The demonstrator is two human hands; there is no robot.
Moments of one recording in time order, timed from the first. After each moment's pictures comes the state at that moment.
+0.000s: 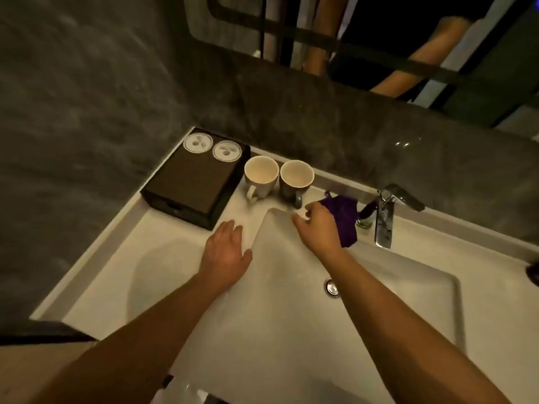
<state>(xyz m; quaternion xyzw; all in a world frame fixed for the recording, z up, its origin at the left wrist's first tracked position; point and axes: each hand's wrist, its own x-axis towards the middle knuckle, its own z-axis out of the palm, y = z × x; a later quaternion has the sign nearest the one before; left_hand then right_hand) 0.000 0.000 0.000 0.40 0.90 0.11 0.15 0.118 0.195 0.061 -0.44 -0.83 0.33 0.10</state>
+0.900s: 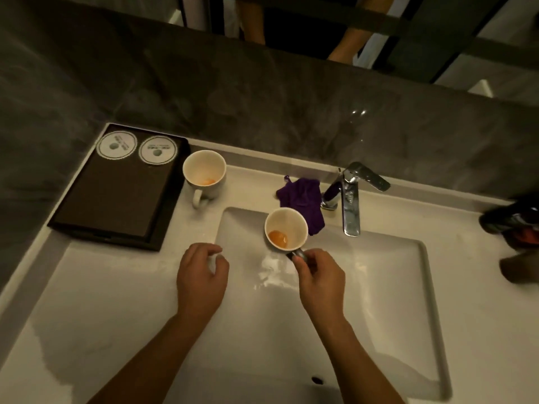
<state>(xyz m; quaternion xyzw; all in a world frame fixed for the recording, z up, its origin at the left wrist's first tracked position) 0.034 0.025 0.014 0.29 0.85 0.42 0.15 0.214 0.143 0.026 -0.56 -0.72 0.34 0.23</state>
